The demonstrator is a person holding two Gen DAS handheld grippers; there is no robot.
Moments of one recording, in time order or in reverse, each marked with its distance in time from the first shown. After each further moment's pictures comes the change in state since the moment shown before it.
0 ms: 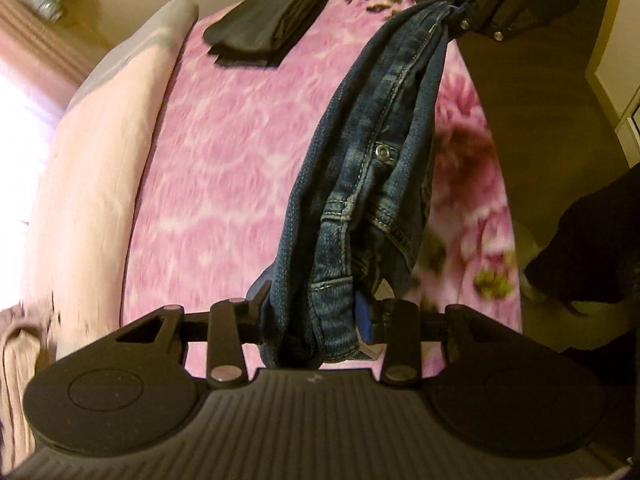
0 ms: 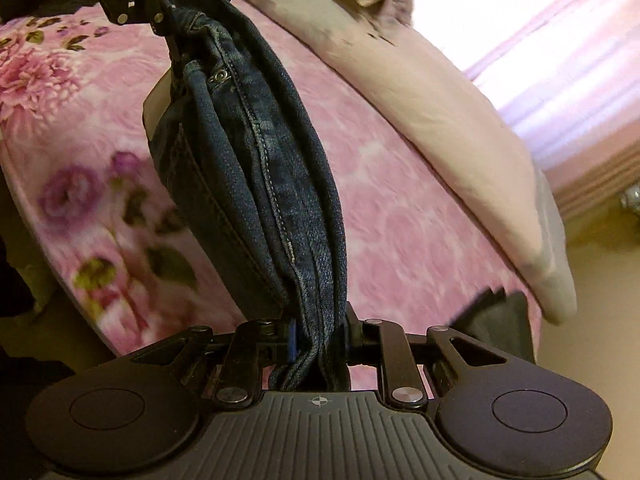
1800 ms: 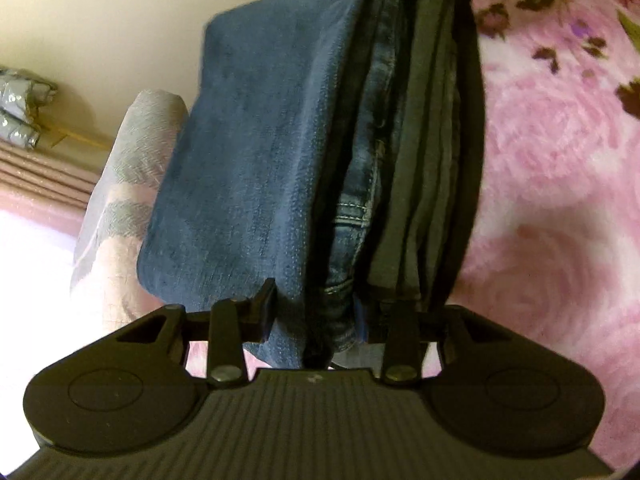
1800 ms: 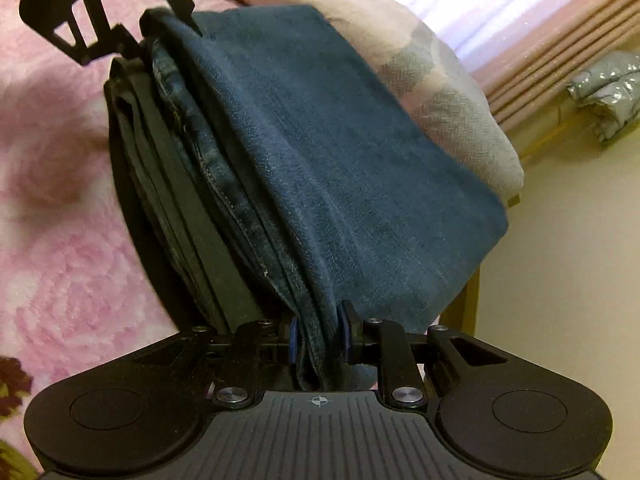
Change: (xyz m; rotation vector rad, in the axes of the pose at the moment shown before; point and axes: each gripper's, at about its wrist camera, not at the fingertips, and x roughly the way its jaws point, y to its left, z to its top) left arm 0.418 0.093 0.459 0.230 -0.045 0.257; right arm 0.252 -0.435 -0.357 0.099 0.022 -0.113
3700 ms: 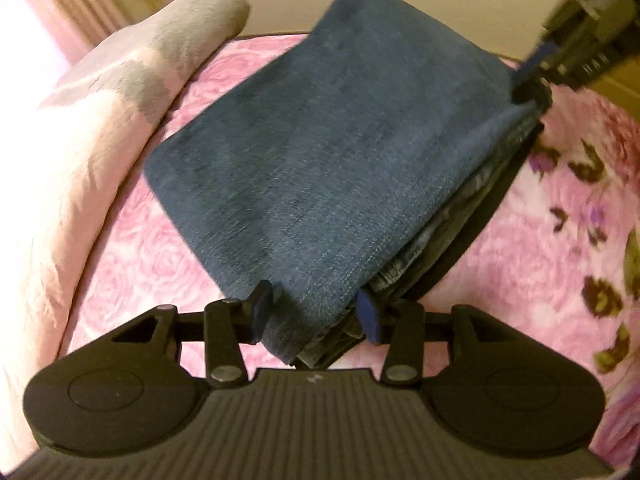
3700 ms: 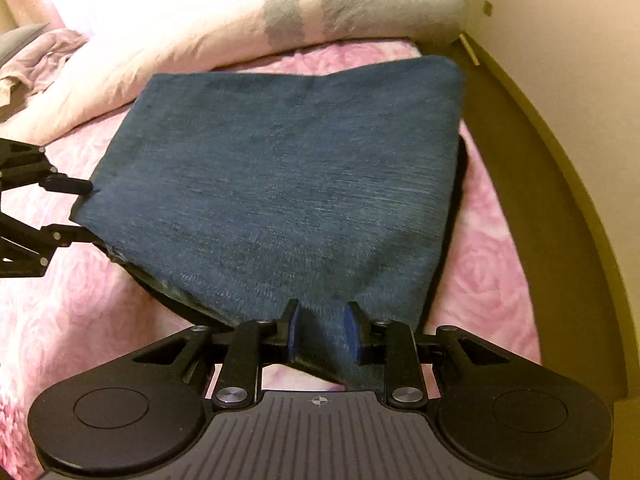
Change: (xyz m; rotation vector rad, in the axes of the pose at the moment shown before) left arm -0.022 0.061 0.000 -0.647 0.127 -0.198; right arm -0.005 -0.054 -0.017 0.791 0.130 0.301
